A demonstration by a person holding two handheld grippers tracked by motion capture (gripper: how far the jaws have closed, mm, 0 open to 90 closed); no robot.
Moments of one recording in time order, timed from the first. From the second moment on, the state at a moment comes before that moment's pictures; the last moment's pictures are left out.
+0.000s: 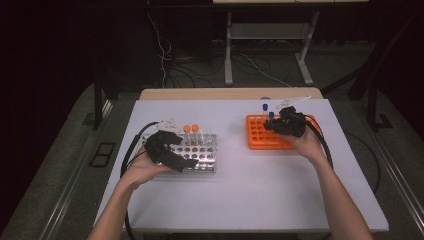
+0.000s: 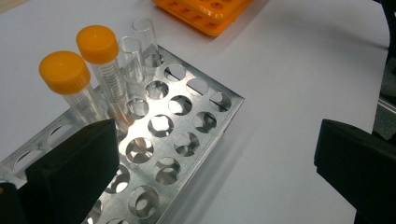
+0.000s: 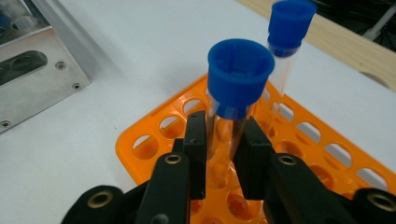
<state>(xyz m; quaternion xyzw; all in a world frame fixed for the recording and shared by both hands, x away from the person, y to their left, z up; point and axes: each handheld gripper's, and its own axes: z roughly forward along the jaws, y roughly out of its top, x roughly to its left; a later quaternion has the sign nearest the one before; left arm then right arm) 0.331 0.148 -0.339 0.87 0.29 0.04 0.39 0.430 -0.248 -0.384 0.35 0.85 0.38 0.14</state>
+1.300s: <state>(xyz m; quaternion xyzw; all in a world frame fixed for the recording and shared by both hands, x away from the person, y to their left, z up) 0.322 0.109 -0.304 0.89 0.22 0.04 0.39 0.329 -0.201 -0.326 0.22 0.89 0.40 0.07</state>
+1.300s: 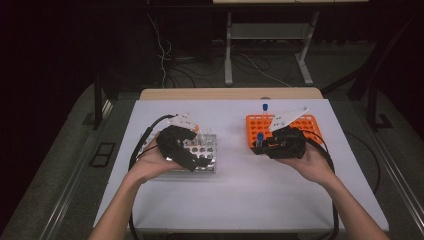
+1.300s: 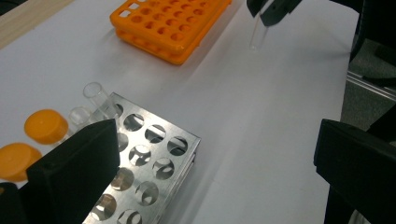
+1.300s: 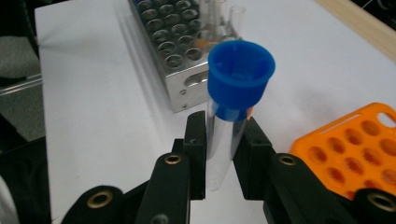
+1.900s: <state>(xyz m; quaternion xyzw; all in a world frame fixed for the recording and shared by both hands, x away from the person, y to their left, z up) 0.309 0.071 -0.293 0.91 0.14 0.02 0.38 0.299 -0.171 -0.341 0.17 0.91 0.39 0.03</state>
